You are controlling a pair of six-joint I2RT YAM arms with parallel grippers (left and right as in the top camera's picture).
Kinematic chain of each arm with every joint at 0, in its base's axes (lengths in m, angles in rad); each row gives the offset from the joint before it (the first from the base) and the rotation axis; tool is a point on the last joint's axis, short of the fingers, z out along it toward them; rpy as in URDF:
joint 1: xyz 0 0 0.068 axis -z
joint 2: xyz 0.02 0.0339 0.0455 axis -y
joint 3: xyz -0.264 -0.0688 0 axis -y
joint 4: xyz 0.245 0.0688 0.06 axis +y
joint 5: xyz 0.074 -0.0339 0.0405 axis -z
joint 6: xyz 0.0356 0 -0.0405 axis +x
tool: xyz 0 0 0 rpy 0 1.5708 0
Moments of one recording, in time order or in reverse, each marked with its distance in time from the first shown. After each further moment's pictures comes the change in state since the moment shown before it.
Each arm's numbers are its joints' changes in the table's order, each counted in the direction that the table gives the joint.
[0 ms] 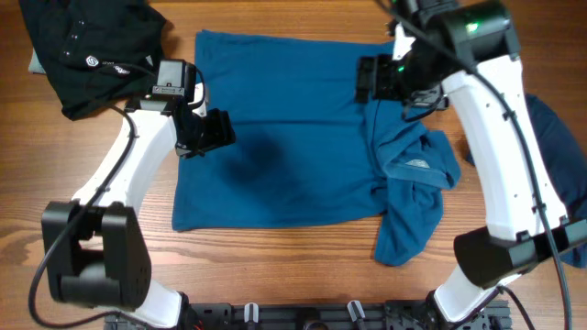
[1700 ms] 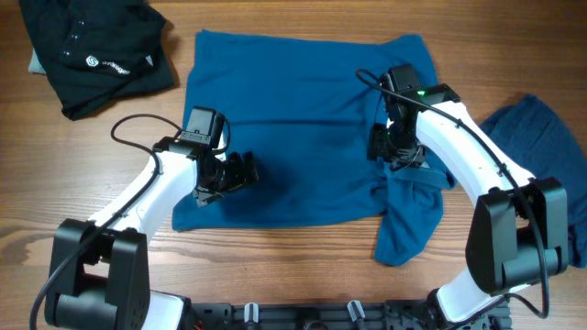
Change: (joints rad) left arm 0.128 0.102 -0.327 -0.148 0.041 -0.214; right arm 0.104 0.048 -0.896 -0.623 0.009 0.025
